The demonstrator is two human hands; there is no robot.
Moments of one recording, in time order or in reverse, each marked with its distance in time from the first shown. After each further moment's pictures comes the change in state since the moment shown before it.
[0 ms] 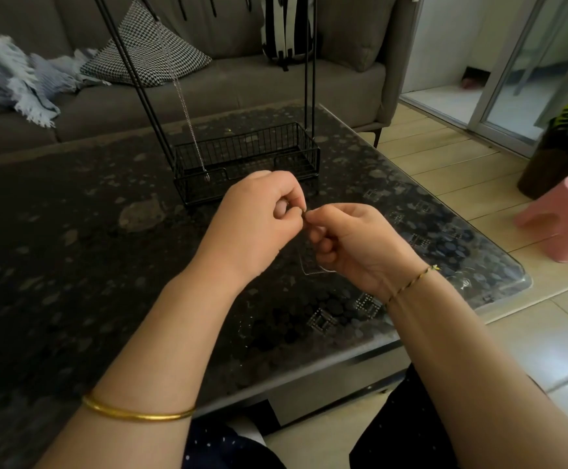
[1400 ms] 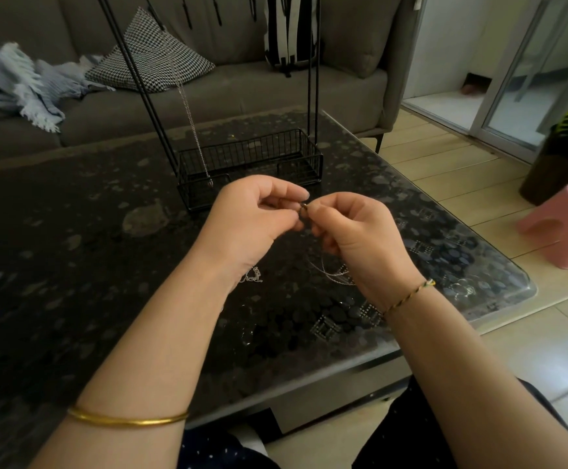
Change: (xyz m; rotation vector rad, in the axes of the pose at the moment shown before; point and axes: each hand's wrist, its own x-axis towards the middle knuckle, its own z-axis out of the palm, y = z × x) left_hand 0.003 0.001 -0.006 -0.589 -0.062 -0.305; right_hand -0.002 0.001 0.003 -0.207 0.115 -0.350
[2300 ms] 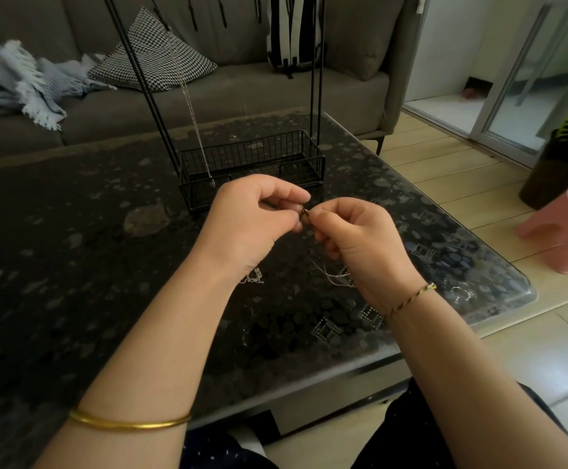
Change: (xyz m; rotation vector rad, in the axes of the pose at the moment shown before) left_hand 0.001 -0.002 -0.003 0.086 0.045 0.039; right_hand 0.001 0.002 0.001 -0.050 0.013 0.013
